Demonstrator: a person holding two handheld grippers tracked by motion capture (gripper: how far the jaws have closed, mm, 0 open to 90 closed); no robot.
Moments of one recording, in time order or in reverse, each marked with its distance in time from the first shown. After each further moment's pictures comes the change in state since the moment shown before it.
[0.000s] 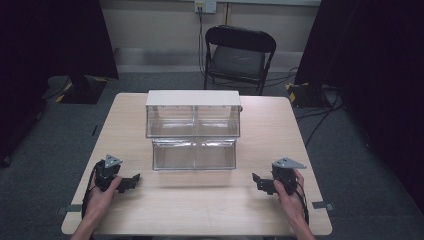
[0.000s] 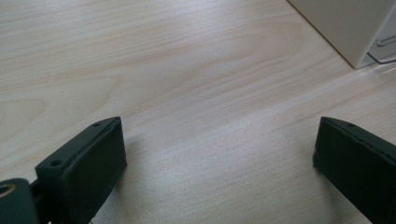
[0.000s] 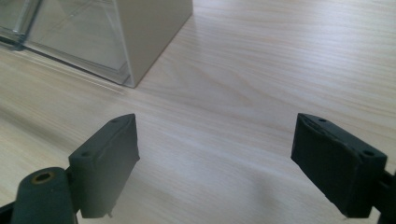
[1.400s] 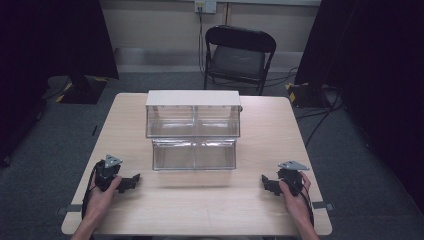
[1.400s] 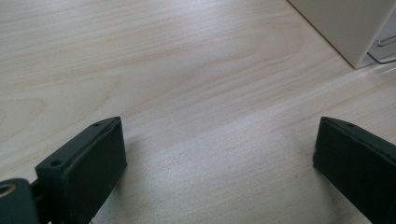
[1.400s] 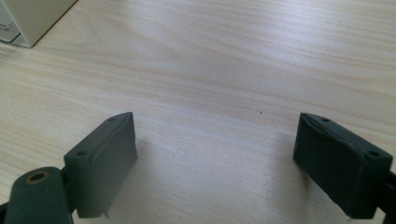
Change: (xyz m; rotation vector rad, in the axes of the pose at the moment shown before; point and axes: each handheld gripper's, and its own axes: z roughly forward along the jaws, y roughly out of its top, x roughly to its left) left arm 0.000 0.000 0.000 0.000 0.000 0.000; right arm -0.031 -0.025 0.015 0.077 -0.135 0.035
